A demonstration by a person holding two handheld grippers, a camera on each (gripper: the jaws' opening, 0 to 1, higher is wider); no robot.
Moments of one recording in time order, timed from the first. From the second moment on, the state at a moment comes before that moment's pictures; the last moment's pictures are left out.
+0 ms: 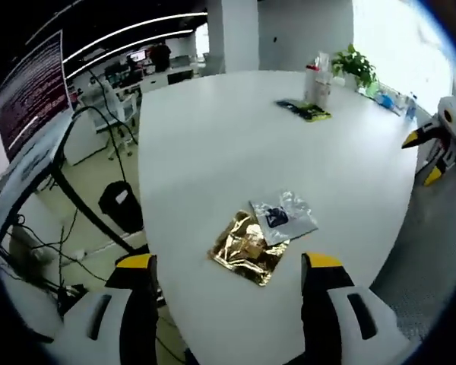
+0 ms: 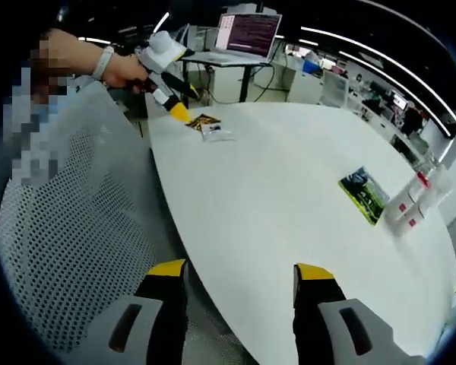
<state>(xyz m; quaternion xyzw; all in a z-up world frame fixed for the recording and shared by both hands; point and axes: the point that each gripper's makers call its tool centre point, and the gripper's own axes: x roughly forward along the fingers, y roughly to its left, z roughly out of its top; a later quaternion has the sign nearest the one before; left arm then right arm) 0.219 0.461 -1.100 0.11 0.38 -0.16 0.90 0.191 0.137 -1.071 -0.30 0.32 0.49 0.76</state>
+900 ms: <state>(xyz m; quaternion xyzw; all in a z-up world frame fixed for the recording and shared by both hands) 0.233 0.430 -1.114 0.19 0.42 -0.29 0.84 0.184 0.137 -1.079 -0.31 0.34 0.49 0.74</state>
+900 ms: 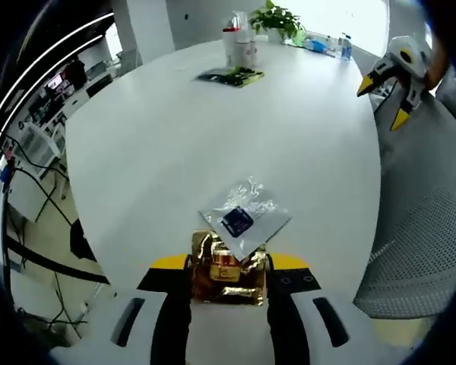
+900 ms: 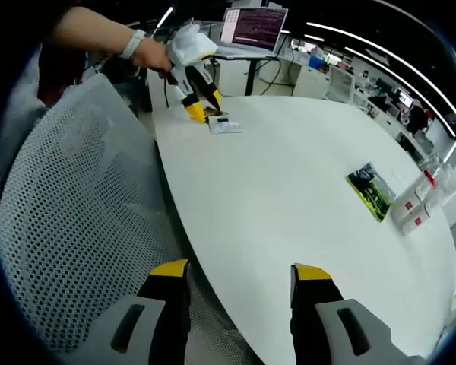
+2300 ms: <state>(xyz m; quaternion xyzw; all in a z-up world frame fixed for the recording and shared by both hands) 0.250 0.479 -1.110 0.22 0.44 -0.22 0.84 0.188 0.136 -1.074 -0.32 0.32 0.49 0.75</state>
